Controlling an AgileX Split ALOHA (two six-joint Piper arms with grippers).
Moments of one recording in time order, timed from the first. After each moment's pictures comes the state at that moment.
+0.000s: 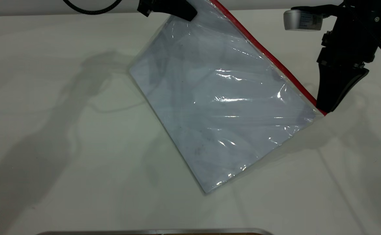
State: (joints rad) left arm -0.24 2.71 -2.31 -0.99 1.10 1.78; right arm 0.15 2.25 -1.36 0.35 1.03 -0.72
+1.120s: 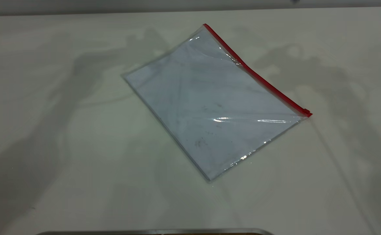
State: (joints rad) left arm -0.23 2.52 -2.31 -0.58 0.90 0.88; right arm 0.15 2.13 -1.77 0.35 0.93 -0.68
